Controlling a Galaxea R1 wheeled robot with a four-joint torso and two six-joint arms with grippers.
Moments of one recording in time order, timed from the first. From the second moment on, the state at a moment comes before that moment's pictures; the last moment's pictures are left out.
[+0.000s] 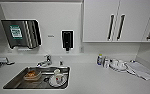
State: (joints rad) left arm 1.36 2.98 -2.75 -0.37 -0.06 0.43; right arm -1.39 2.68 -2.36 -0.34 0.12 1.23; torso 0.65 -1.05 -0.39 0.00
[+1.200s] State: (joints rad) left arm 1.38 2.99 -2.75 -0.37 -0.05 0.43; right arm -1.30 2.61 -2.23 -0.35 0.31 1.27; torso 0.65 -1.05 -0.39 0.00
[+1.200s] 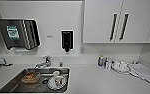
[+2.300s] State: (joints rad) left arm 1.38 2.99 -2.76 -0.37 -0.05 0.43; right arm -1.44 2.75 -2.50 -0.91 0.33 1.26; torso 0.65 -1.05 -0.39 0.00
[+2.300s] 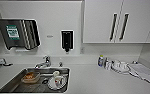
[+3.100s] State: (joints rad) left arm 1.39 2.99 -2.77 -0.37 -0.05 0.43; right arm -1.50 2.84 -2.73 -1.00 0.34 1.25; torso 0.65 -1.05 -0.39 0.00
